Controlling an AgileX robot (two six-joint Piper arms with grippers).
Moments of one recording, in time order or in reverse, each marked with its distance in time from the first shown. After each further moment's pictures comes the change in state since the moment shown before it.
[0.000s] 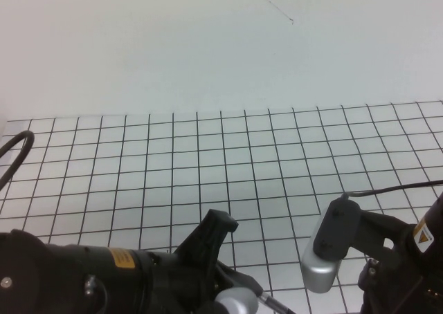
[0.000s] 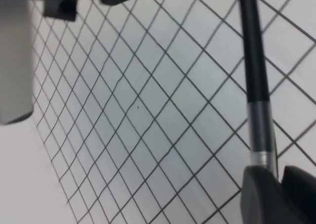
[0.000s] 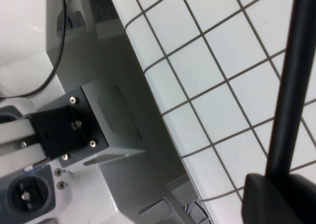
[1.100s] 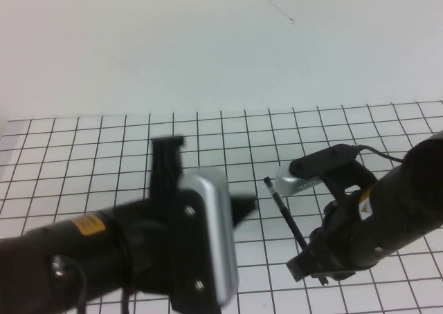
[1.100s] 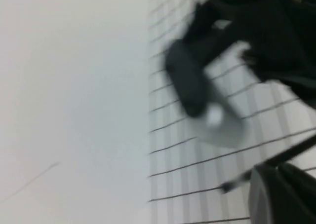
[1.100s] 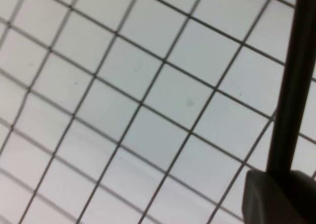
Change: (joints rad) right arm -0.002 0.151 0.000 -0.322 -0.403 0.625; left arm -0.001 -0.085 0.000 -0.078 -0.390 -0.315
